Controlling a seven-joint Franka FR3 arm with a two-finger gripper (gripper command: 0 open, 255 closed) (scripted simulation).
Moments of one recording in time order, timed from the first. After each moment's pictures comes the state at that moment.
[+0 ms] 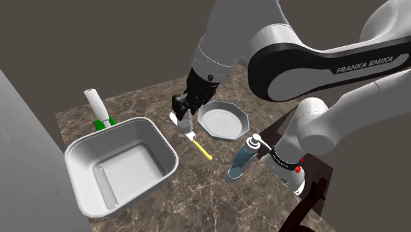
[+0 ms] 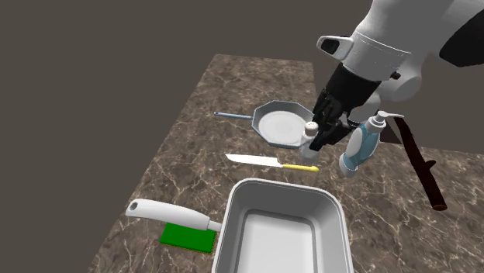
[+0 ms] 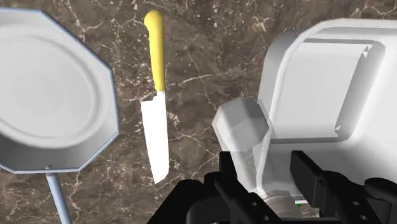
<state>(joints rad) 0.34 -0.55 0.47 -2.40 0.16 2.15 0.81</state>
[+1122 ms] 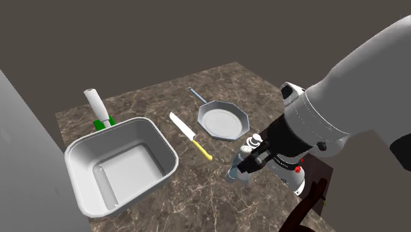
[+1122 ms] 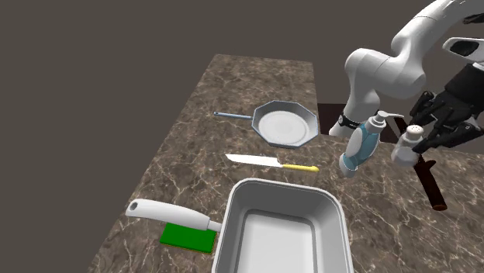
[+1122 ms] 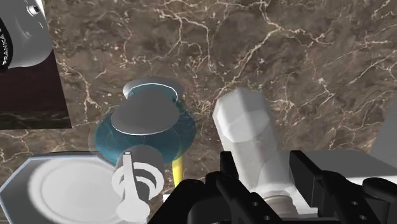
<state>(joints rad) 0.63 -0.99 0.62 -2.57 0.35 1.88 1.09</state>
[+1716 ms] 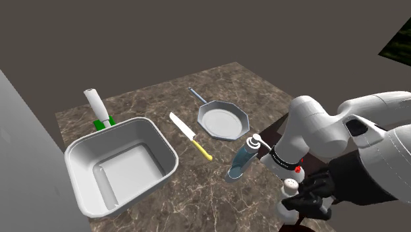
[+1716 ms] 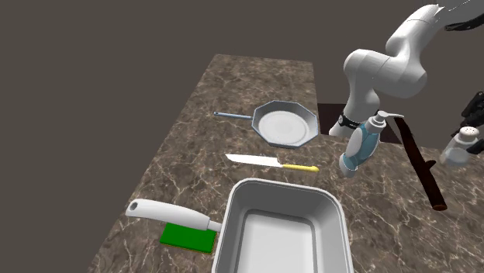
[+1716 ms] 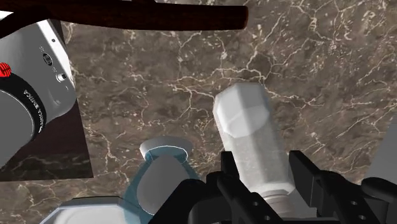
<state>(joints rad) 0.76 -1.11 0.75 -2.51 0.45 1.73 1.29</state>
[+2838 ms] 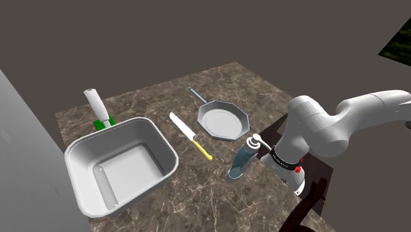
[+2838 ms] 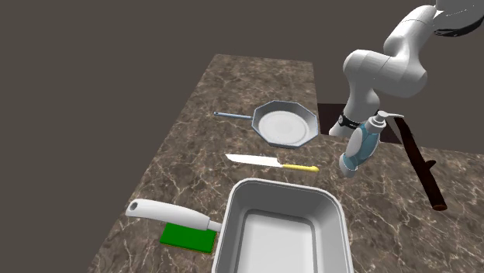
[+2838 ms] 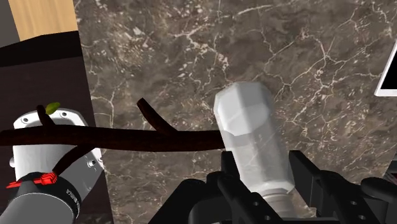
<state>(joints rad) 0.82 -1.13 1.03 -2.25 0.64 1.58 1.64</state>
